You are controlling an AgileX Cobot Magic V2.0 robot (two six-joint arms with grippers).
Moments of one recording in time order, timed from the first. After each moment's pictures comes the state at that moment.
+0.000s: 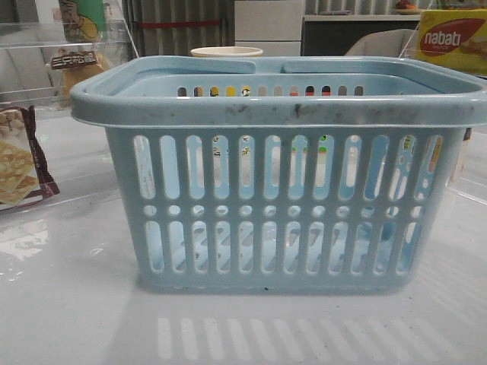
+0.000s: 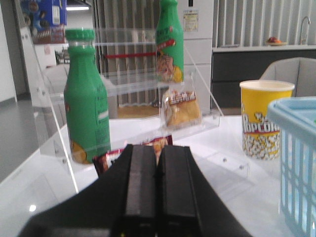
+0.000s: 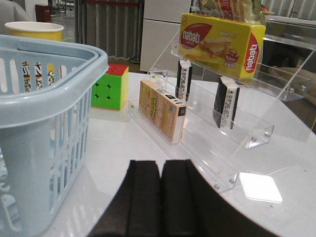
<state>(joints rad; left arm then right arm) -0.07 -0.01 -0.03 0.01 -0.03 0.03 0.01 -0.01 0.00 0.02 0.08 -0.06</state>
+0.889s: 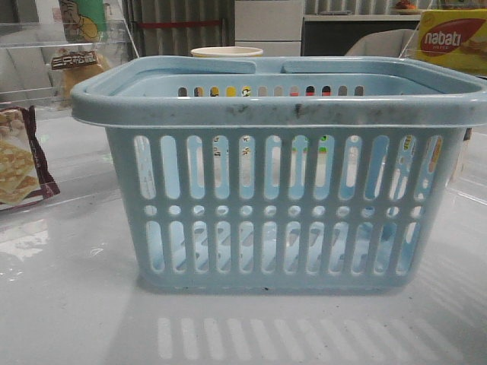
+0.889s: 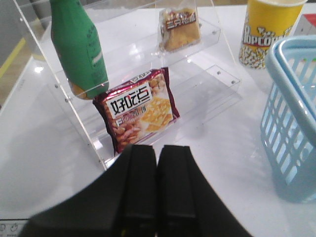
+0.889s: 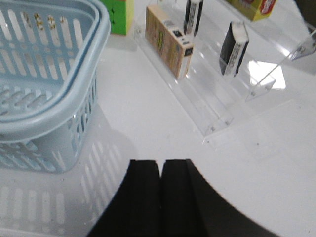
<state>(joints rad) -0.07 0.52 -0.76 0.01 0.79 0.03 0.01 0.48 -0.64 0.02 0.76 -0.06</state>
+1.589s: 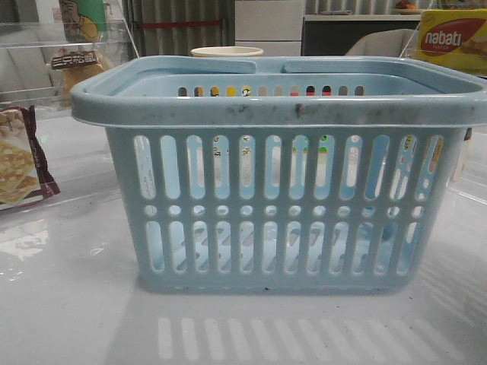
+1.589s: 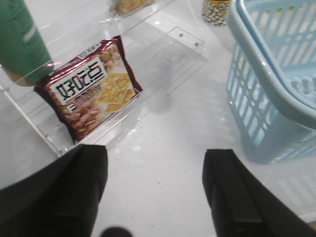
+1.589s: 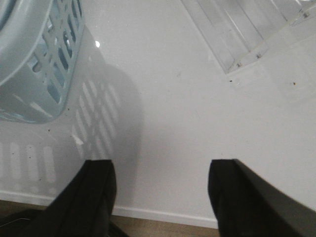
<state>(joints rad) -0.24 0.64 -0.76 -0.01 0.79 0.06 0.00 0.81 -0.63 0.02 0.75 -0.06</state>
